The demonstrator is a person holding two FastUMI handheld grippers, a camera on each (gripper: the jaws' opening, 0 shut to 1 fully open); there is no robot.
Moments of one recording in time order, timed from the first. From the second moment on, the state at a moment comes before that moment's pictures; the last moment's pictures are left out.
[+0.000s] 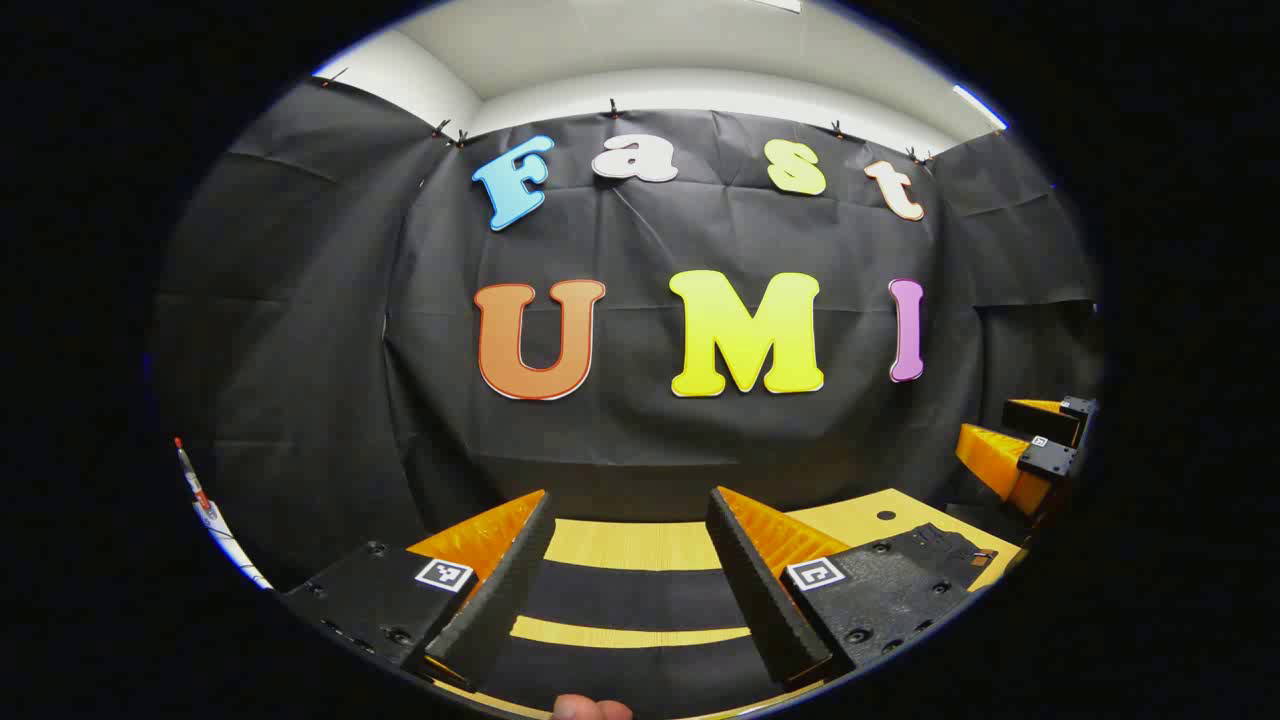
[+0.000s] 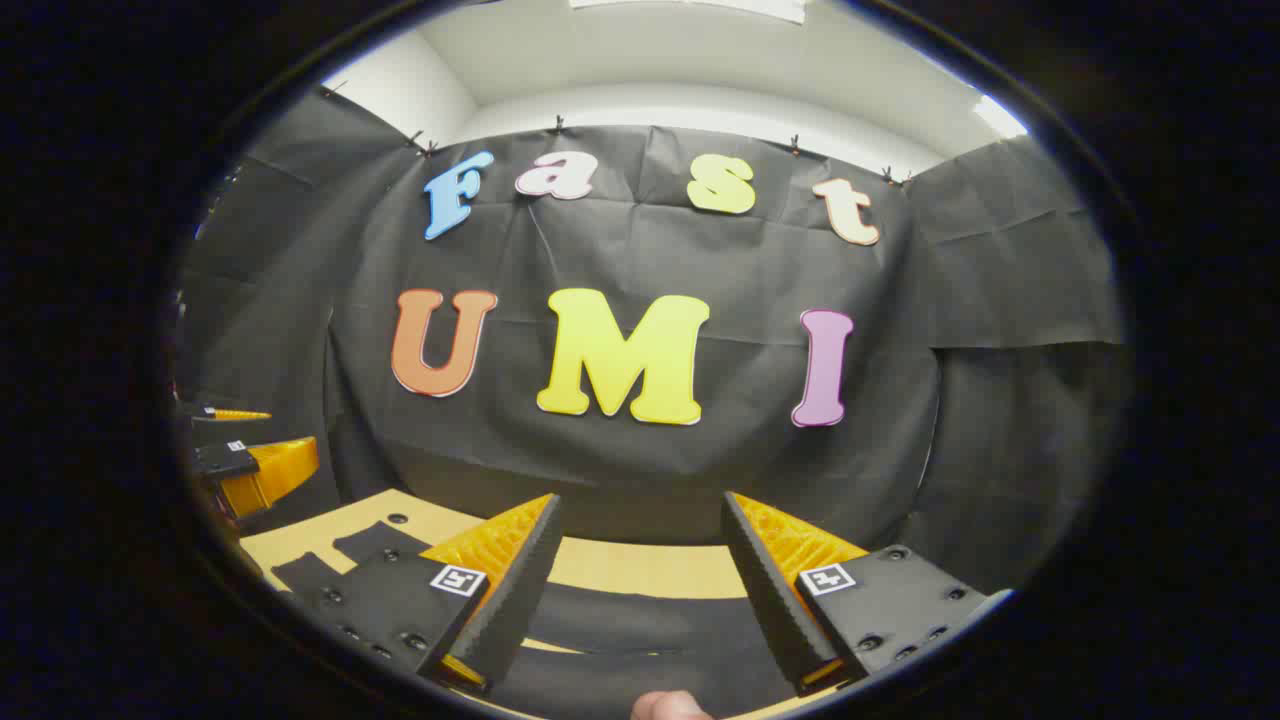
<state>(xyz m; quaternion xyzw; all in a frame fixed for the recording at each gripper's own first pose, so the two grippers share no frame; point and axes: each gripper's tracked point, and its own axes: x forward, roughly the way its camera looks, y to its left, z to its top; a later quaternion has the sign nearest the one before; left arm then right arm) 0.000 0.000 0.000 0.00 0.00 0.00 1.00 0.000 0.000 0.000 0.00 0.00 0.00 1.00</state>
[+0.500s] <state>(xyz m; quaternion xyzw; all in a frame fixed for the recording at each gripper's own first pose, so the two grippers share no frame) 0.008 -0.007 -0.001 0.00 0.00 -0.01 1.00 0.005 -0.015 -0.004 0.00 0.00 -0.01 1.00</state>
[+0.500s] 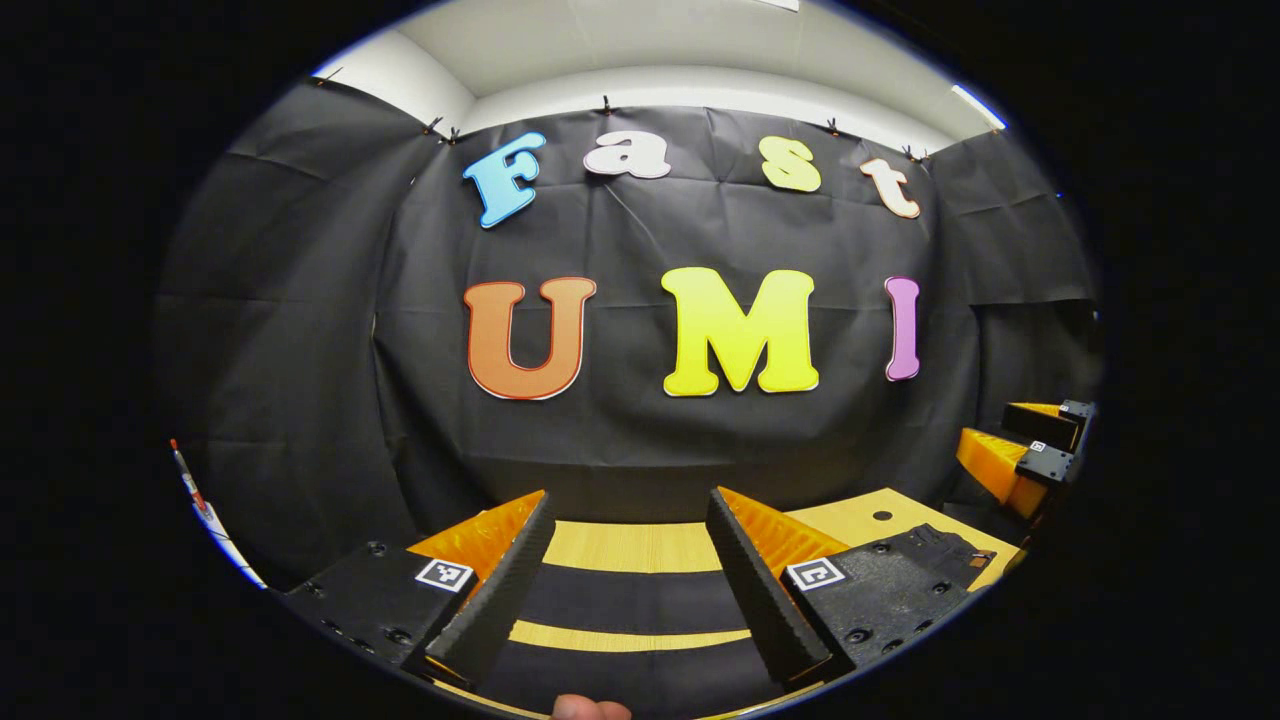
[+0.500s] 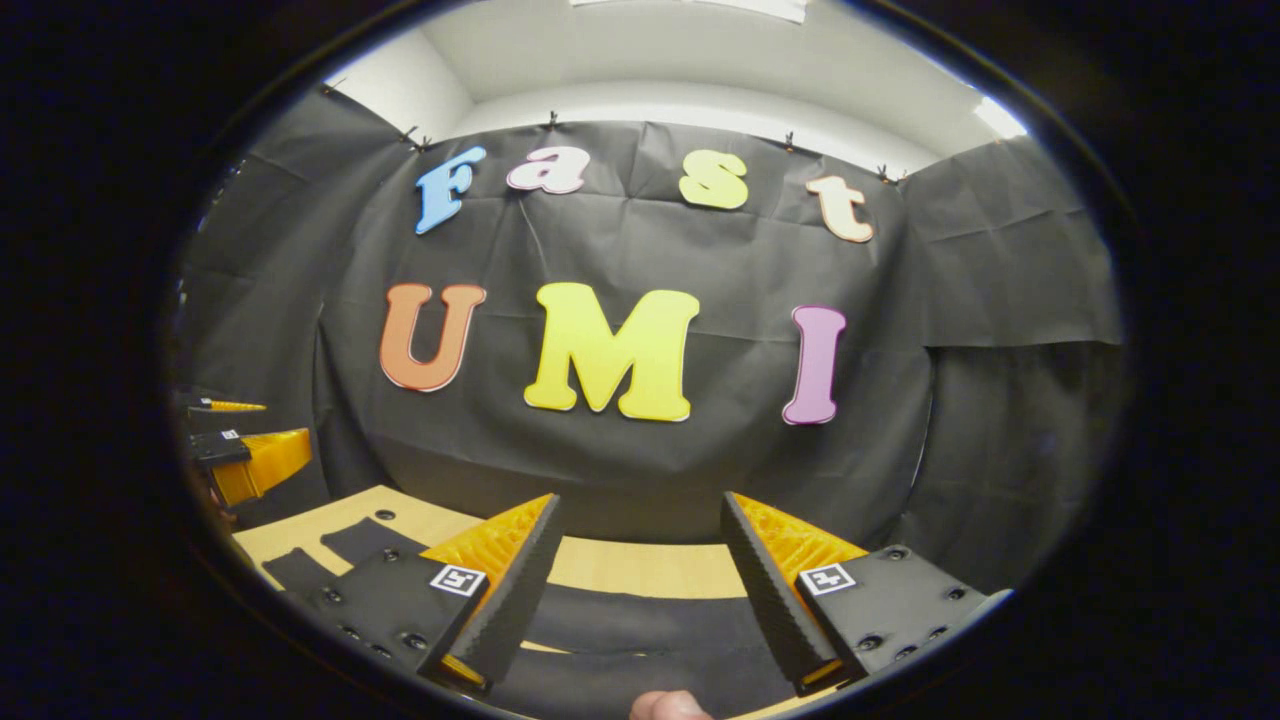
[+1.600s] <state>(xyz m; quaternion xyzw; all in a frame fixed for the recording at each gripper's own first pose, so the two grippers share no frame) 0.014 0.033 -0.025 0.00 0.04 0.04 1.00 0.008 -0.095 -0.042 0.01 0.04 -0.06 1.00</state>
